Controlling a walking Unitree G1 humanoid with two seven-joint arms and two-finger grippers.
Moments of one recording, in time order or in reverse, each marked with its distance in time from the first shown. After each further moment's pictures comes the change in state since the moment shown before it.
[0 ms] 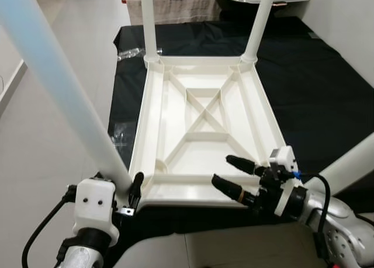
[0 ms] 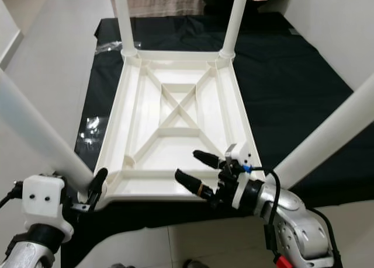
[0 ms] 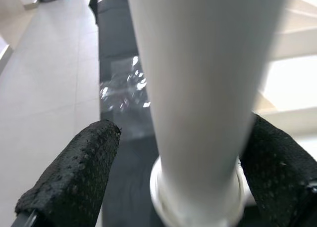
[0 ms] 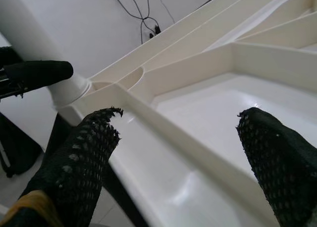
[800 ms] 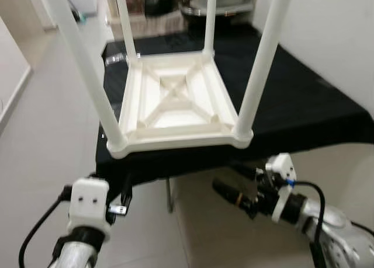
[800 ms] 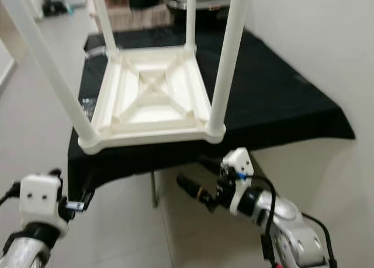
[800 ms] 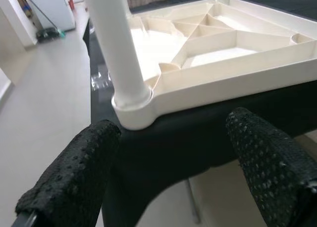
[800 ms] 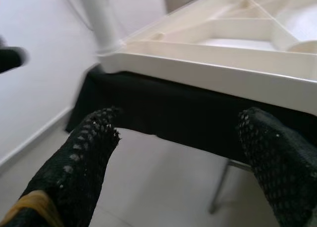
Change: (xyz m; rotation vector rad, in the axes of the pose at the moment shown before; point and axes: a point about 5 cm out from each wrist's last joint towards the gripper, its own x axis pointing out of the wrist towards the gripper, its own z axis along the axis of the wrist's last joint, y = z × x) left arm 0.027 0.015 -0.005 0.009 -0.043 0.006; right arm 0.023 -0.011 -0.009 -0.042 -0.038 -0.266
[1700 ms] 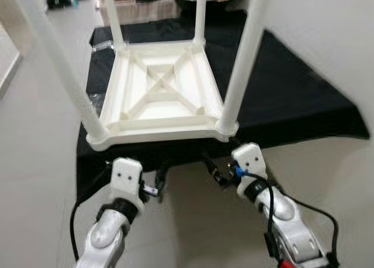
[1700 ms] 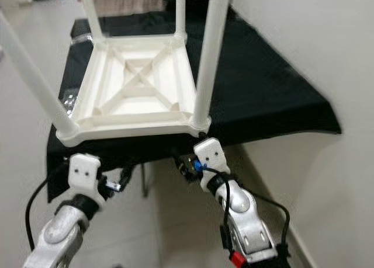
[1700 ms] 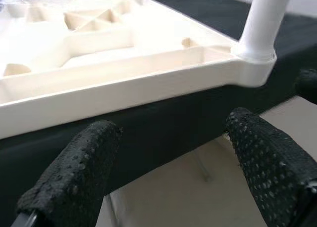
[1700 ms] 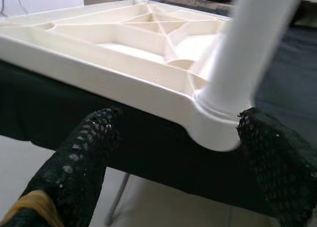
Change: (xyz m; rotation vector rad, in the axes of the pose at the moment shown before) left arm 0.033 -0.039 -0.021 -0.129 -0.032 -0.201; right arm 0.034 0.015 -0.012 -0.229 -0.081 -0.229
